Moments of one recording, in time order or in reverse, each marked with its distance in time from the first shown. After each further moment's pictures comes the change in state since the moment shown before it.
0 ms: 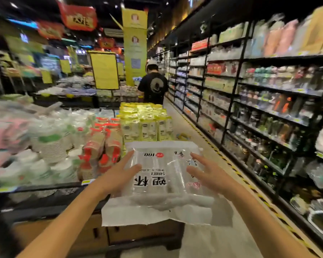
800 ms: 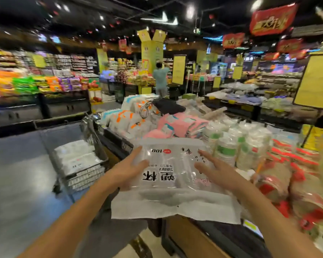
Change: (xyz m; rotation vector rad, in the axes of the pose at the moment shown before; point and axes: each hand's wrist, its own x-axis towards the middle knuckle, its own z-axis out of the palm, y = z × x) left_hand -0.155 -0.325 -0.347 -0.186 0.756 -0.545; right_hand 0.190 -0.401 0.411 0.043 -0.660 -0.712
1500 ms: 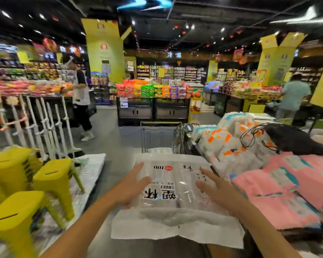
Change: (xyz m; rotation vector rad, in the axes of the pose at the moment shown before) left_hand 0.056 -0.106 -0.177 0.100 0.552 -0.362; right_hand 0.298 -0.145 0.192 0.043 -0.474 -0.407
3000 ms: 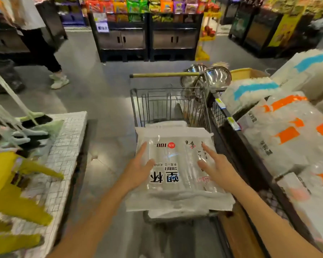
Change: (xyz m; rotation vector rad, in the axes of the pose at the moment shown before) left_hand 0.643 -0.221 0.006 -0.157 -0.116 -0.248; right_hand 0.661 0.166 0.154 -0.024 -0.106 0.125
